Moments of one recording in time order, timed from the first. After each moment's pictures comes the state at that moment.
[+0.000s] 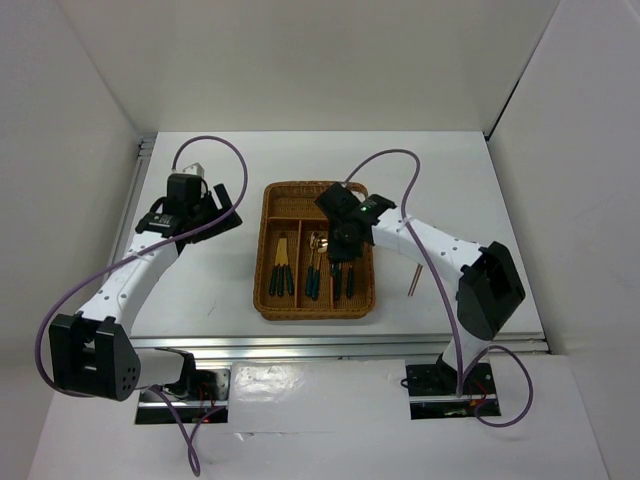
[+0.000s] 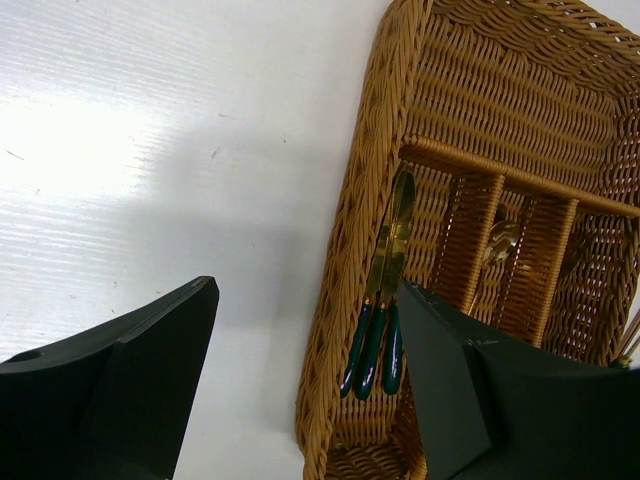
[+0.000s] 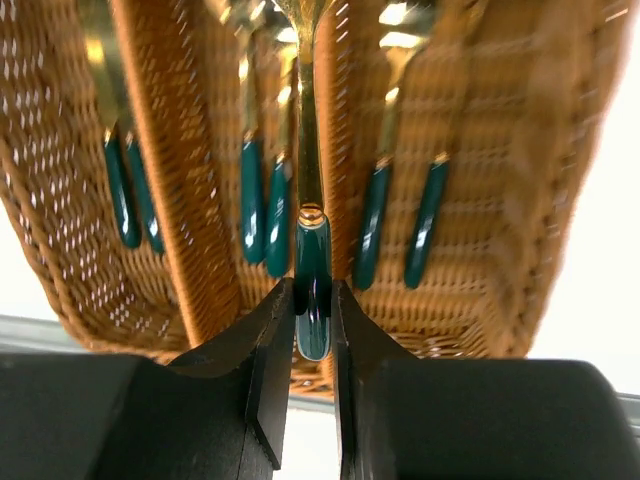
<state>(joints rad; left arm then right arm) -0.13 1.28 1.03 -0.51 0.02 -0.53 0.74 1.68 1.38 -0.85 0.14 0.81</state>
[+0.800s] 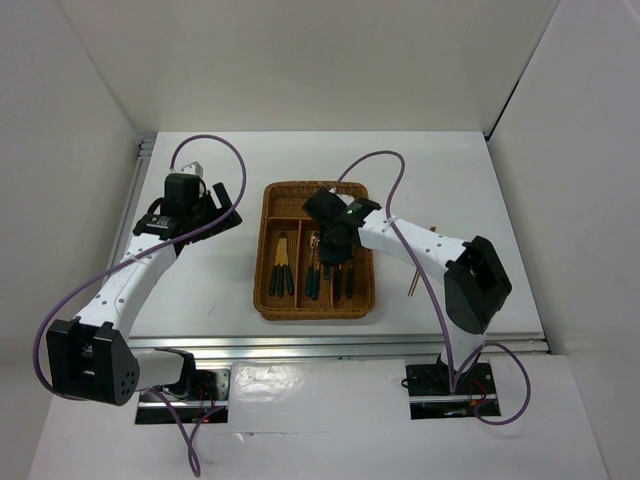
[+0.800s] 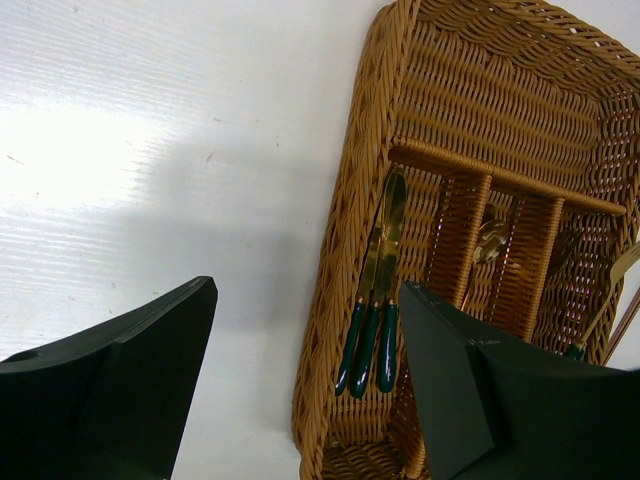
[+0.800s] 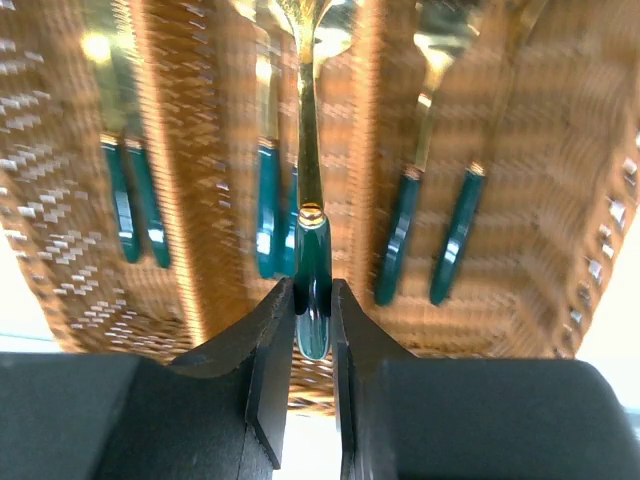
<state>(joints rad) -0.13 1.25 1.03 -0.51 0.02 -0.53 0.80 1.76 1.43 -0.85 0.18 0.84</state>
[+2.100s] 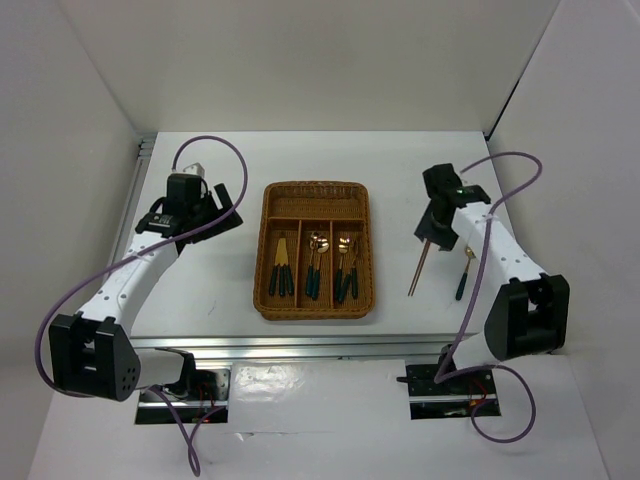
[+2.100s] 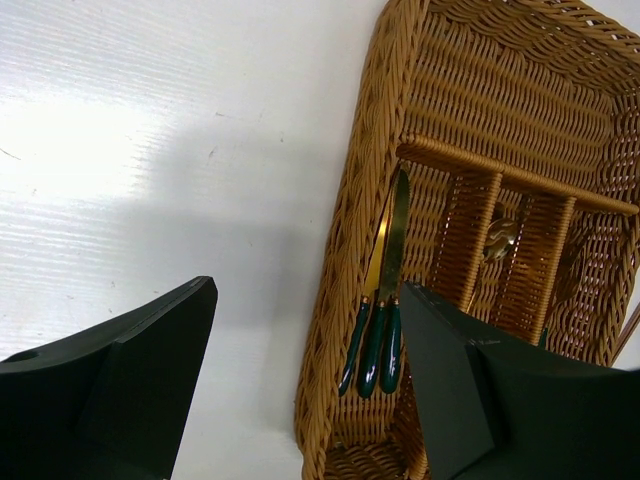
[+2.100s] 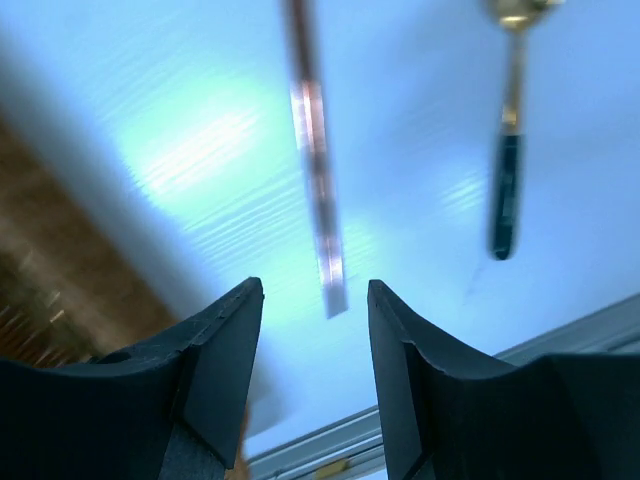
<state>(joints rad) -0.13 1.27 1.03 -0.51 0.02 -0.53 0.20 1.45 1.22 -0.95 0.31 0.68</state>
